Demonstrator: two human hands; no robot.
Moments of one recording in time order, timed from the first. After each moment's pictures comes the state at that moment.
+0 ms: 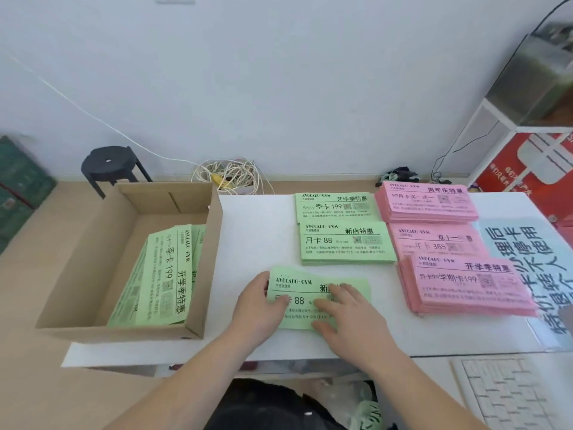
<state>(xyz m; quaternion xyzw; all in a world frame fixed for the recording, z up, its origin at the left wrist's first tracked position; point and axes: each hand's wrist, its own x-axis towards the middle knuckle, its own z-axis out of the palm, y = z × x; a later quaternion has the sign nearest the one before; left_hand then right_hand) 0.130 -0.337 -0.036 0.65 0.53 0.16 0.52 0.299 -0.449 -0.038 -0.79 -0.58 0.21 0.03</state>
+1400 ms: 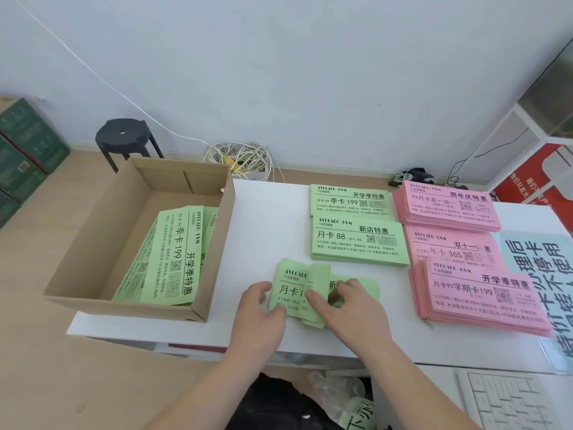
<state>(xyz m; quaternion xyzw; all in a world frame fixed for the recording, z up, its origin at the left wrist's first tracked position) 0.115 -0.380 -0.032 0.55 0.61 0.22 0.53 0.291 -0.426 -0.039 -0.85 -0.45 0.25 0.14</state>
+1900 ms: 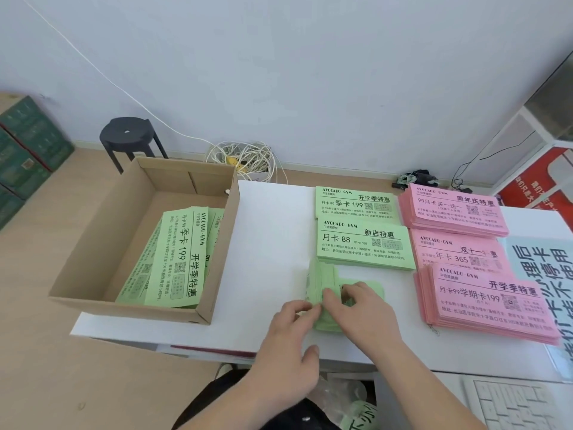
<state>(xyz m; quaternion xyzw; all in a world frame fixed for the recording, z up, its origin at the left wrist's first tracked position) 0.115 -0.412 -0.031 0.75 0.42 0.13 0.49 0.293 -0.423 -0.024 -0.85 -0.42 0.26 0.16</state>
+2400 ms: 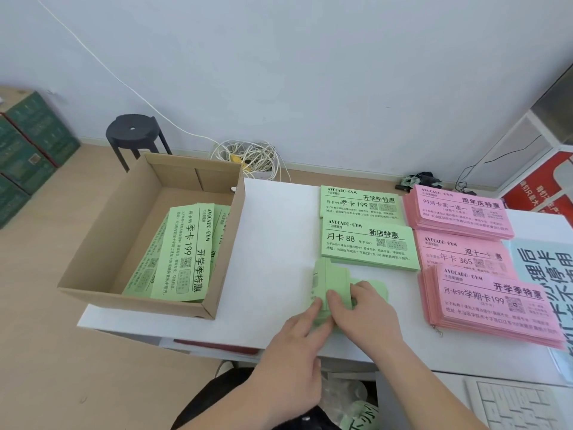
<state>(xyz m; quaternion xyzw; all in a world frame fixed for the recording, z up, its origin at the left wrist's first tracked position) 0.112 -0.418 -0.036 0.85 0.34 0.03 0.39 0.289 -0.425 -0.029 -0.86 -0.42 0.24 0.14</state>
